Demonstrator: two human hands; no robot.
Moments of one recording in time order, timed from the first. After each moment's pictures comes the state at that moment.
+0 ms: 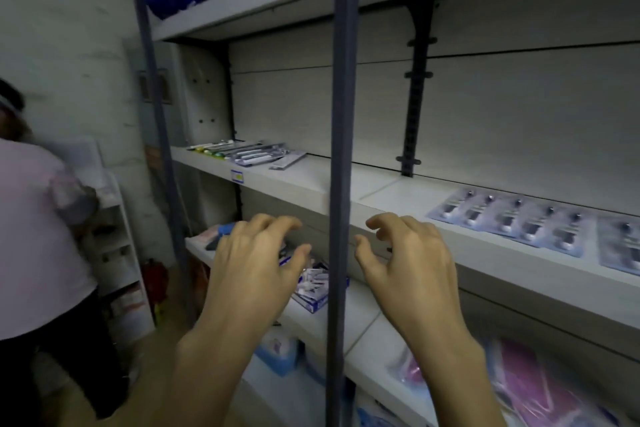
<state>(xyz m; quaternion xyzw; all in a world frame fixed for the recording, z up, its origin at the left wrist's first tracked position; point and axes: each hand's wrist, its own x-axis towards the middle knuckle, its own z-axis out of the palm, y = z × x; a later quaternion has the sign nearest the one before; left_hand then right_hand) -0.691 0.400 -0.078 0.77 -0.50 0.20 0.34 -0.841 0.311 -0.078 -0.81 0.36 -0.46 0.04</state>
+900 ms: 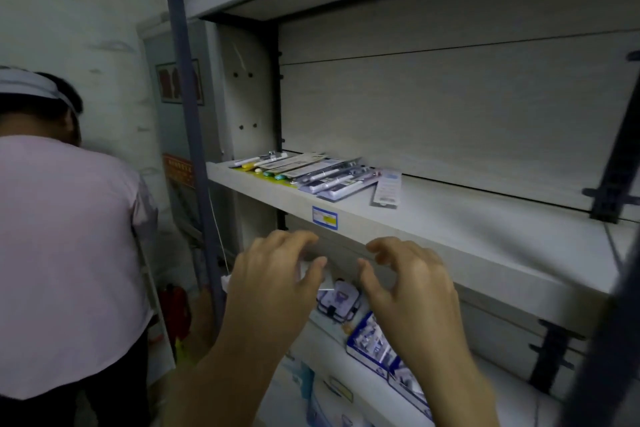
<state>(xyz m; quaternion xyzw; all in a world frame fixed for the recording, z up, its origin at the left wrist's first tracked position) -0.332 0.290 -0.096 0.74 -0.51 0.21 0.38 -0.472 0.213 -0.099 -0.81 0.37 -0.44 0.09</state>
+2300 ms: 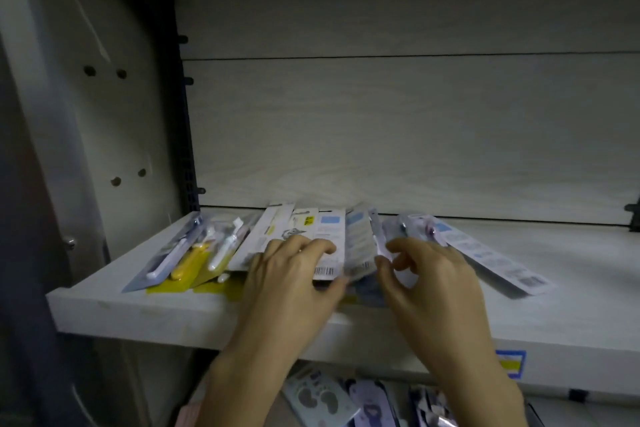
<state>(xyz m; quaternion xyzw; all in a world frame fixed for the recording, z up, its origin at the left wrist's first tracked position) -0.007 0.031 -0.070 0.57 -0.73 0.07 0.36 -0.164 0.039 -0.079 -0.65 0.59 -0.46 -0.13</state>
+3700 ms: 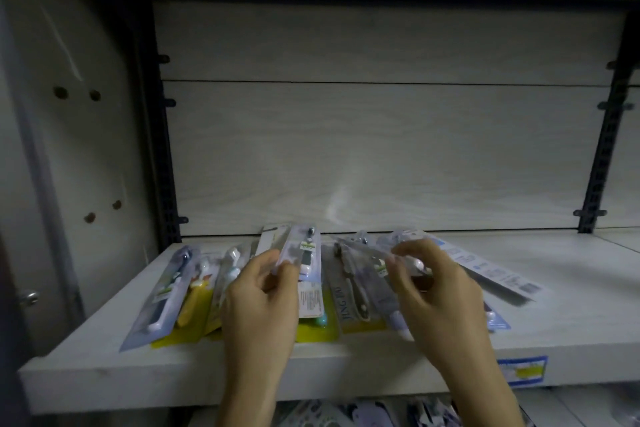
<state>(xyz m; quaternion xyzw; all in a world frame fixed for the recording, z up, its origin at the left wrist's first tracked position) 0.041 0.003 -0.068 0.49 -0.51 -0.27 0.65 -0.122 0.034 -0.063 -0.56 0.62 -0.55 0.00</state>
